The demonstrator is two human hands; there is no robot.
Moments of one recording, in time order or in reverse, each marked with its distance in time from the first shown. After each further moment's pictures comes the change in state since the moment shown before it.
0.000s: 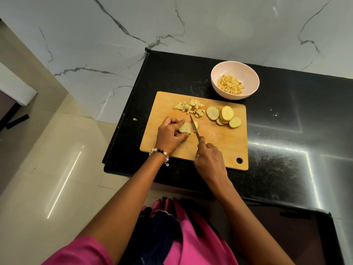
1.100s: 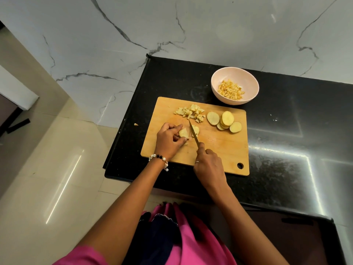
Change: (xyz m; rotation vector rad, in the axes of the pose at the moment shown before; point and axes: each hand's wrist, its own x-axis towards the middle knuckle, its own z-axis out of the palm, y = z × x) left_hand -0.001 0.000 -0.004 -0.021 0.029 -0.037; right_hand 0.003 -0.002 0.006 0.008 -0.007 0.011
